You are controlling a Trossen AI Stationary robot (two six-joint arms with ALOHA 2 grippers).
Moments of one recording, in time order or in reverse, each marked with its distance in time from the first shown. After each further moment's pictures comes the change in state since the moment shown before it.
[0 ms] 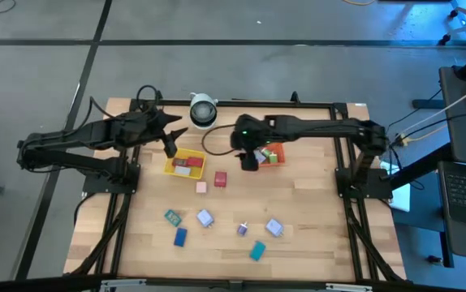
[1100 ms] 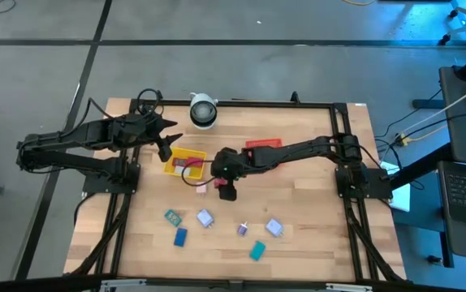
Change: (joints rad) left arm 0.000 -0.032 -0.001 -0.140 0.045 -0.034; right arm 0.199 0.242 0.059 0.241 0.018 0.312
